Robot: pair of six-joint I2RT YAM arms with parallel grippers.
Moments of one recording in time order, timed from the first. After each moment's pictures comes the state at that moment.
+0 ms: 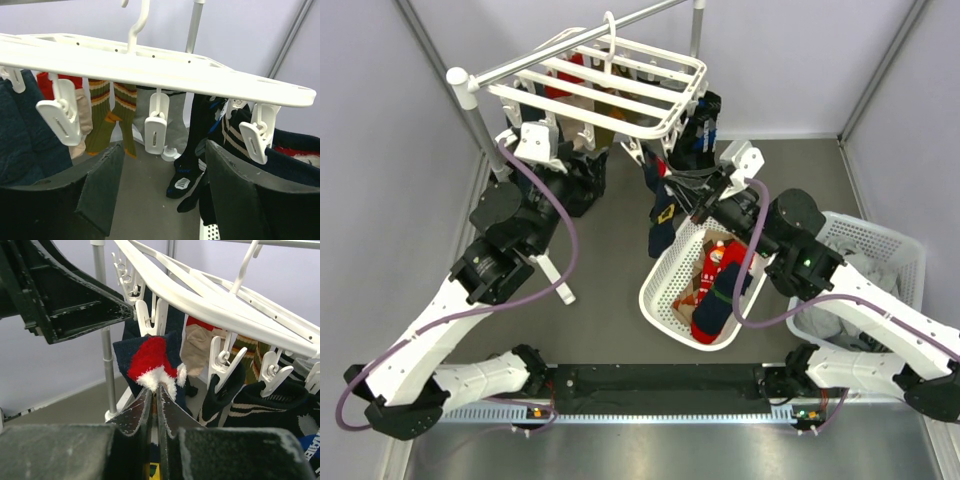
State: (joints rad) left arm -0.78 0.98 1.32 -0.11 -0.42 -0.03; right arm 0.91 1.06 1.14 0.22 -0.03 -0.06
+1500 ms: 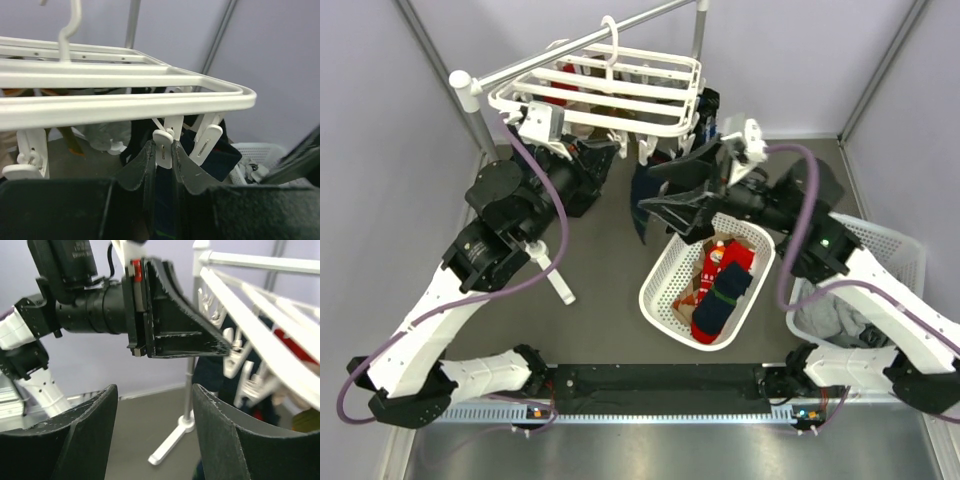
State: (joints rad) left arm -0.78 1.08 1.52 -0.27 -0.21 -0.20; right arm 0.87 1.11 1.41 0.02 -0.43 0.13
